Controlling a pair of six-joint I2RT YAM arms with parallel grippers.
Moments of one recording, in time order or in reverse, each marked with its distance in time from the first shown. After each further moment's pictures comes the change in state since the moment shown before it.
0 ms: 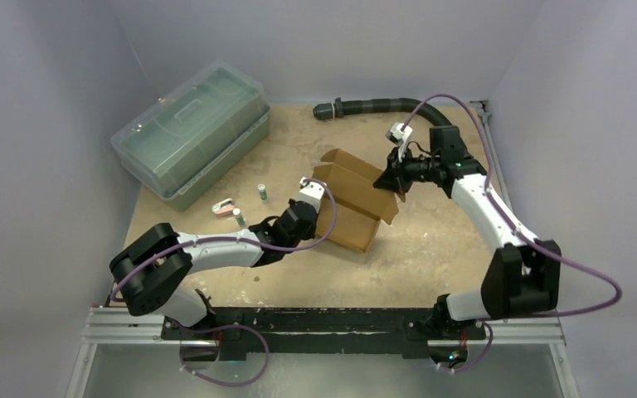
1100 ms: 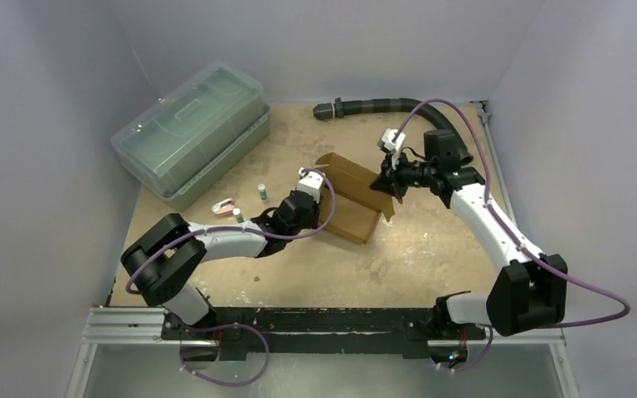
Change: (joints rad) left arm 0.087 0.074 0.028 0.117 0.134 -0.008; right arm 0.083 -0.133 -0.055 0.035 0.084 -0.093
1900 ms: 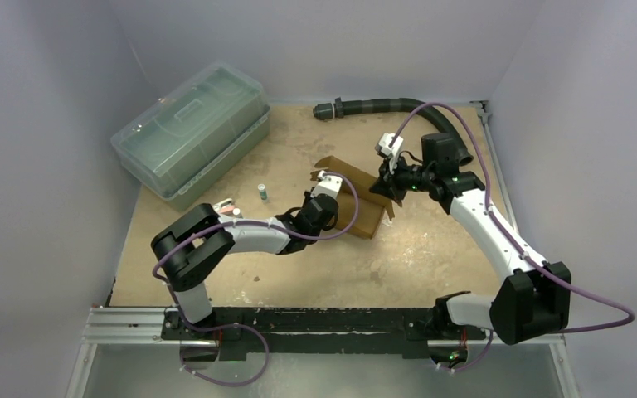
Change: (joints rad) left arm -0.087 0.188 0.161 -0.065 -0.275 0.059; right arm 0.039 -0.046 -0.029 -0.006 0.052 0.008
